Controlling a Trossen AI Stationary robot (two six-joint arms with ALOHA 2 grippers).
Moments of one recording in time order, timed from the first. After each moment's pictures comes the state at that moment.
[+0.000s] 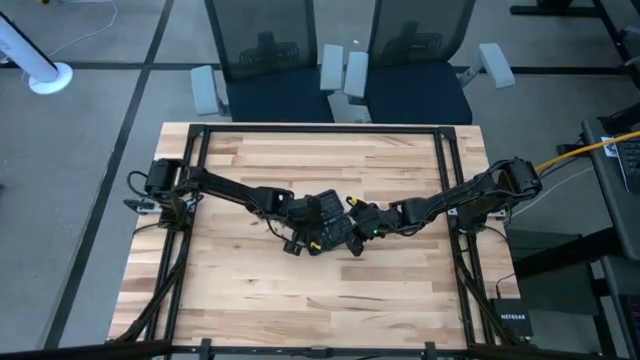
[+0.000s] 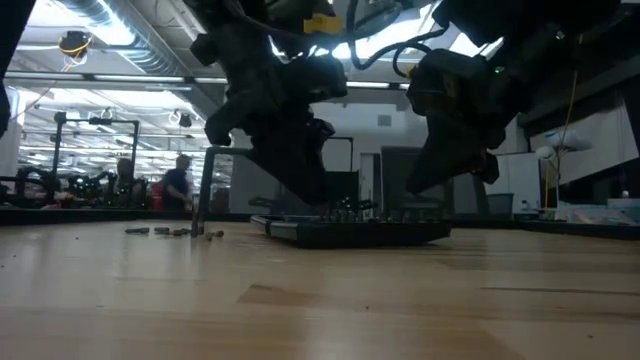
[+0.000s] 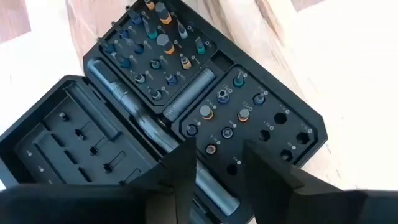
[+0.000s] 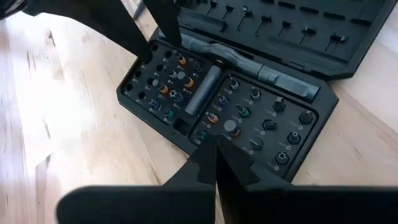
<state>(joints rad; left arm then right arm) -0.05 1.84 1.15 -0.31 0.01 0.35 0.18 1.55 0.72 -0.02 0.13 0.79</state>
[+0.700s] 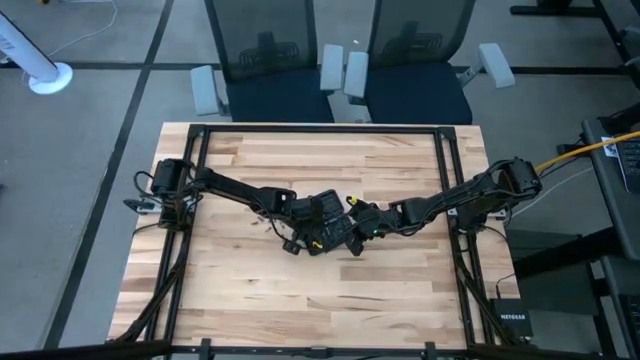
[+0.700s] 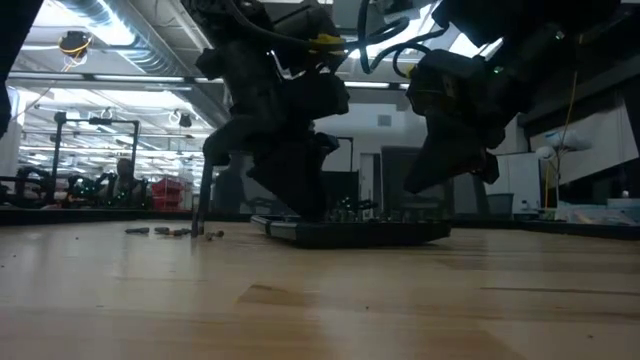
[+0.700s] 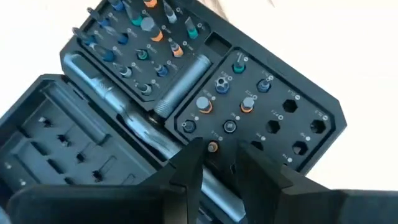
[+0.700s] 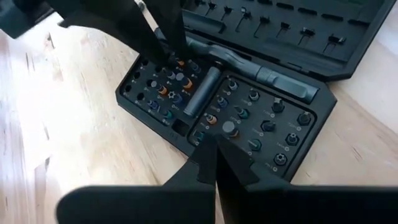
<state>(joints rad) -0.03 1.90 1.15 -0.29 0.04 0.44 0.18 1.55 0.72 -0.01 0.14 0.79</state>
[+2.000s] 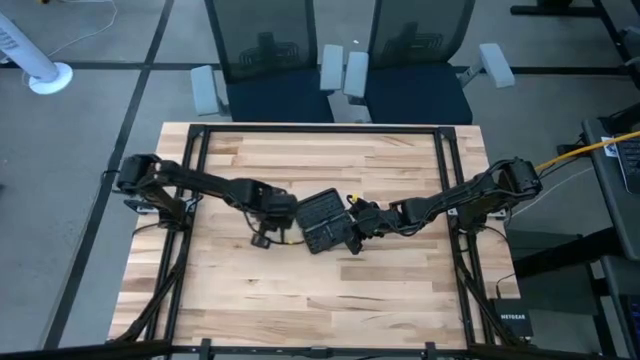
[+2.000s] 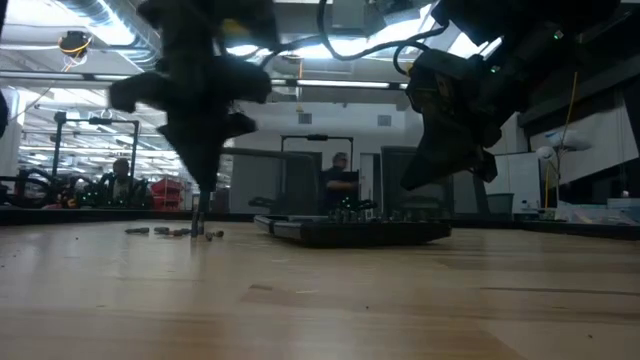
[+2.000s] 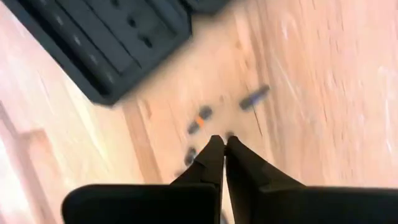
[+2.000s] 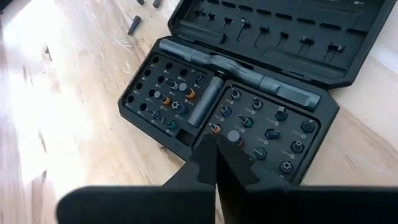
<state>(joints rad) -0.03 1.60 1.02 -0.74 -0.06 0.23 0.18 1.55 0.72 0.00 0.17 0.80</state>
